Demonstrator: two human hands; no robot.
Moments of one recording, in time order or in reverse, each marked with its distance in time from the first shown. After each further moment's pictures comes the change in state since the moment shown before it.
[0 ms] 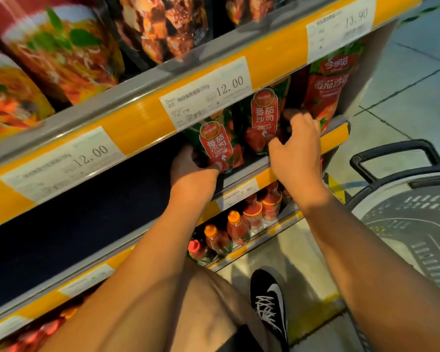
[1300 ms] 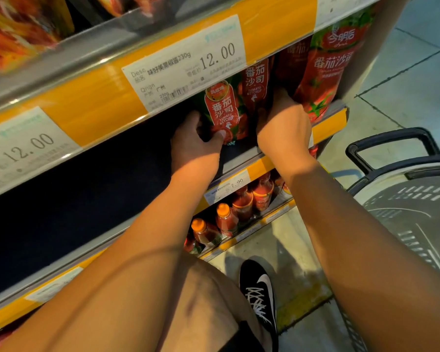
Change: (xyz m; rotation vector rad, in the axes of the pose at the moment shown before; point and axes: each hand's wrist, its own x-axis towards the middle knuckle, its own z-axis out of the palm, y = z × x) left_hand 0.031 0.005 0.035 0.151 0.044 0.220; right_hand 0.035 0.009 0.027 -0.272 -0.046 0.003
